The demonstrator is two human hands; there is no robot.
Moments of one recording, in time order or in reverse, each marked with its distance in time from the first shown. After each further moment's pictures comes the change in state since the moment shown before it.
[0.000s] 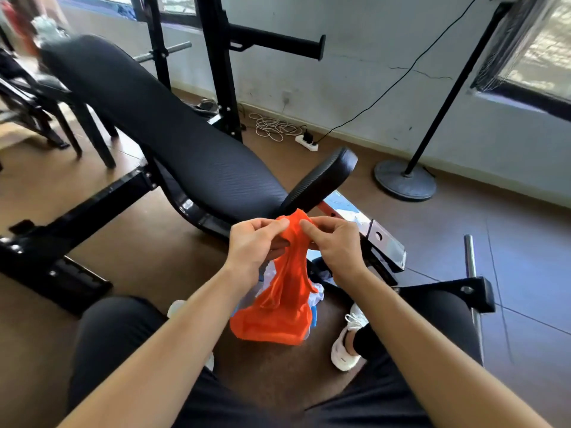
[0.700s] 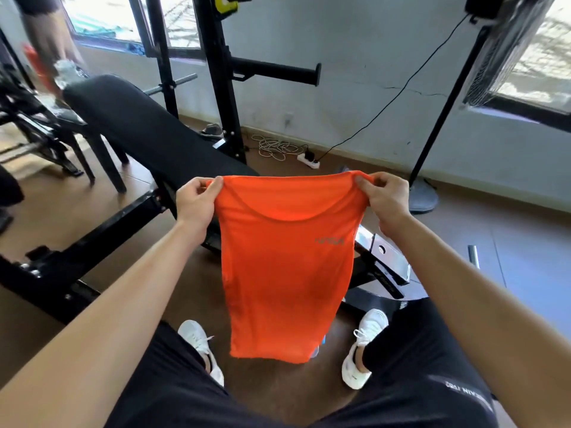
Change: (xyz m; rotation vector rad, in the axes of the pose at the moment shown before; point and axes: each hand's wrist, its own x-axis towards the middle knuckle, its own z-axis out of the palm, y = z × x) left_hand 0.089 0.075 -0.086 0.153 0.268 0.422; right_hand 0.091 -0.060 -0.073 -0.109 0.294 -0.061
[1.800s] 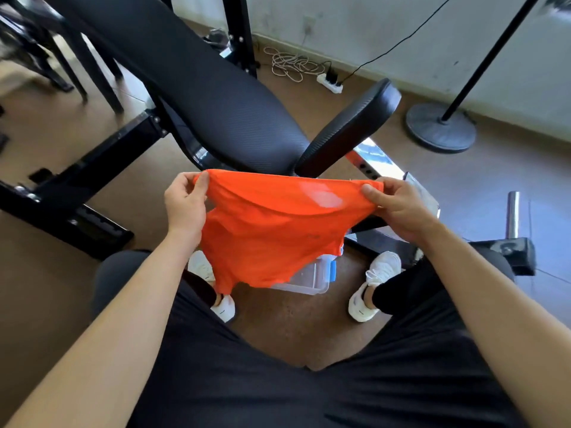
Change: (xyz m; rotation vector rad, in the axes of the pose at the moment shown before) left_hand -0.045 -0.133 -0.048 0.121 0.107 -0.063; right_hand -0.054 0.125 0.013 0.189 -0.571 0.271
